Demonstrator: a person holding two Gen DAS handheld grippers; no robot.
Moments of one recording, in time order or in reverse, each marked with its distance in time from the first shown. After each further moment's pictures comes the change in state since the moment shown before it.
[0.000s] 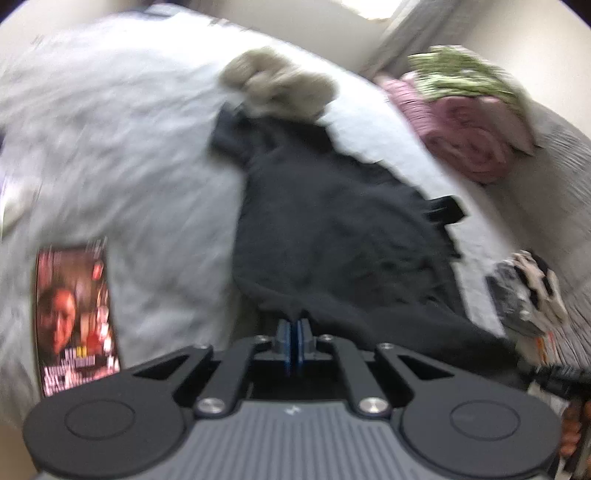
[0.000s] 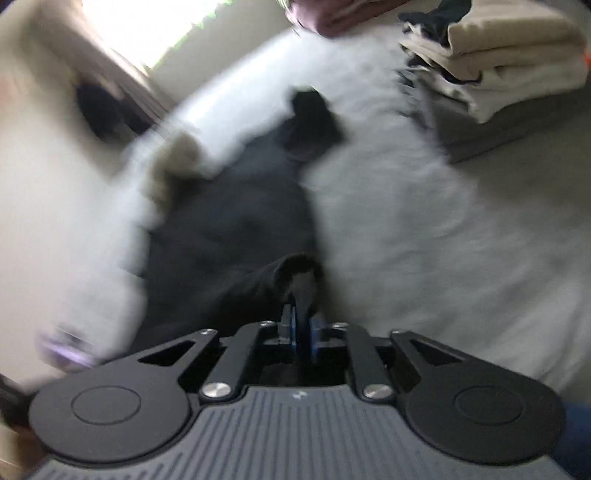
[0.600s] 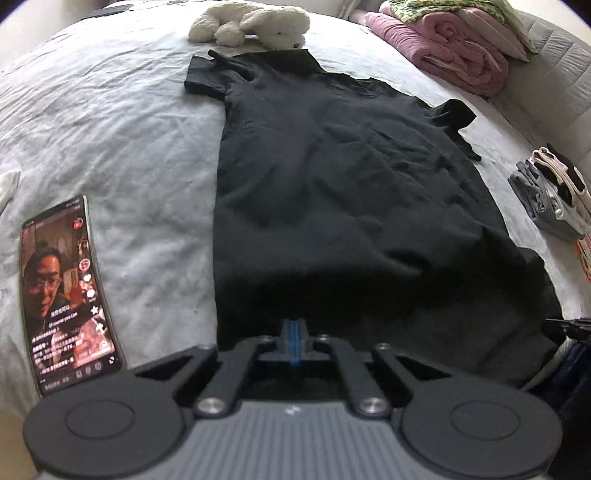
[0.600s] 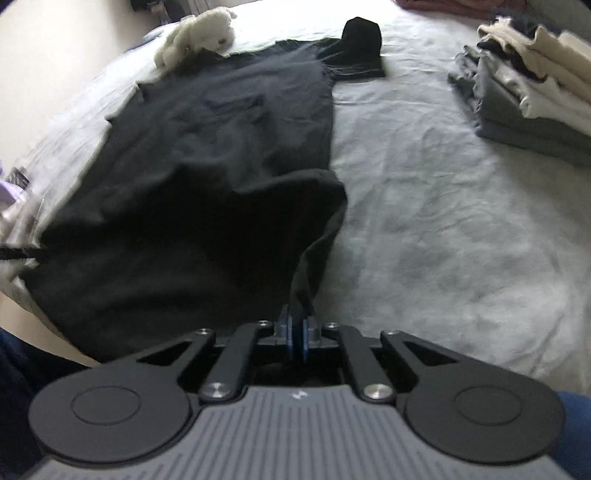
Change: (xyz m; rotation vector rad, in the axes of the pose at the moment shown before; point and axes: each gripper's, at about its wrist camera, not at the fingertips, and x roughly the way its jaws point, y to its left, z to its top) left arm 0.019 -0.025 -0.038 0.256 0.110 0.125; right arm 0.002 -0.002 -0.049 -0.269 0.145 0.006
